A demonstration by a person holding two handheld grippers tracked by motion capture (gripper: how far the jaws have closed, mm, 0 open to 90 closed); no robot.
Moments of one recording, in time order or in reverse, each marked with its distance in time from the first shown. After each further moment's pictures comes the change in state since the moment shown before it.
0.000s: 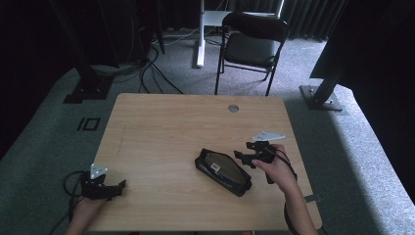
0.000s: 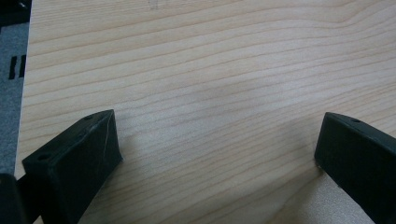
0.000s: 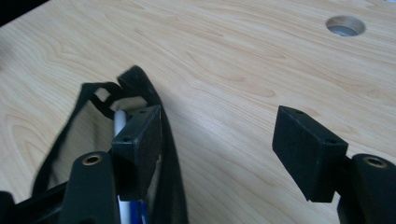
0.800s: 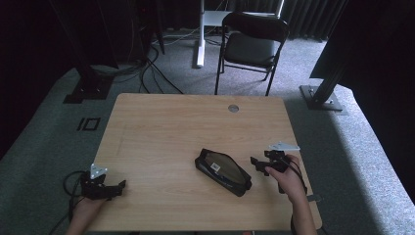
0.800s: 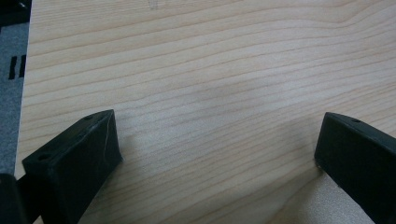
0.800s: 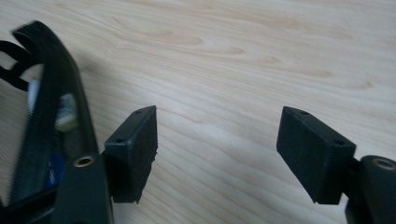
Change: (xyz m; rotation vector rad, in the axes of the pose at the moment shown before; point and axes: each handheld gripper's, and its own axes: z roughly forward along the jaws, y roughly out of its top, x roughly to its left) left arm 0.000 0.000 0.000 0.000 0.000 0.000; right arm -0.036 -0.052 -0.008 0.010 -0.149 0.116
